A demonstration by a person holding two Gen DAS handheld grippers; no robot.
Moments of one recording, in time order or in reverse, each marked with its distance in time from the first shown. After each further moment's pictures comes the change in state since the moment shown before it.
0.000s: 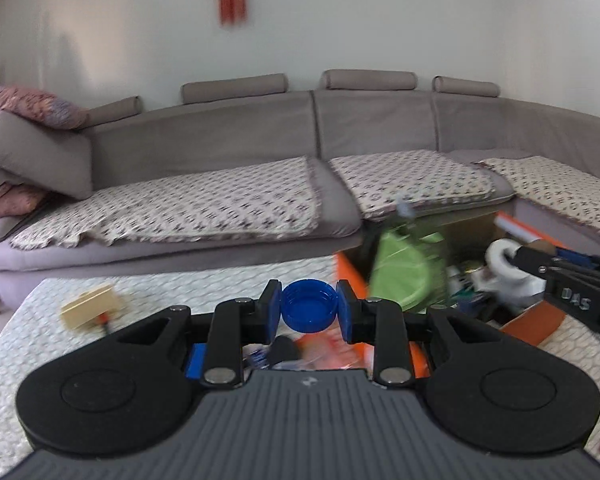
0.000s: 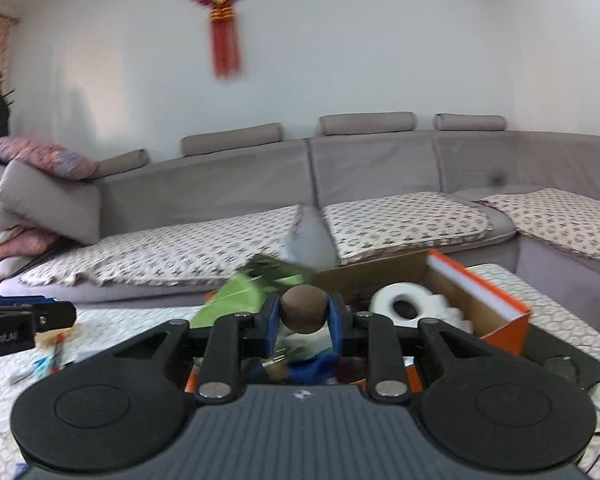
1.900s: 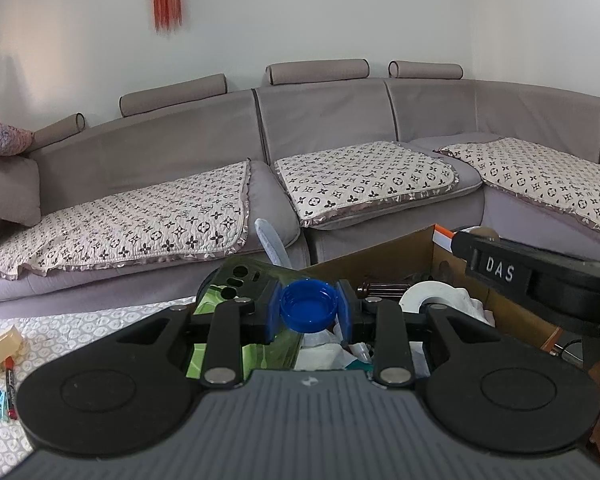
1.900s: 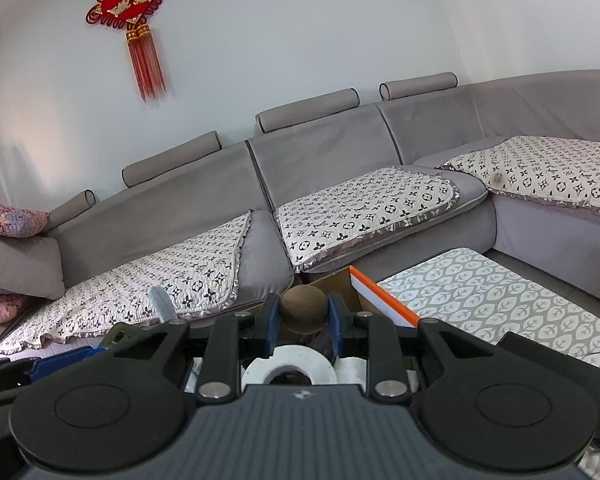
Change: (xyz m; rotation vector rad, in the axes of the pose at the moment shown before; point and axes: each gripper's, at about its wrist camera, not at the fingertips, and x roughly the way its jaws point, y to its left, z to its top) left arm 0.061 -0.100 0.017 0.073 0.010 -0.036; right arm 0.082 -0.086 0.011 0.199 0.015 -0.034
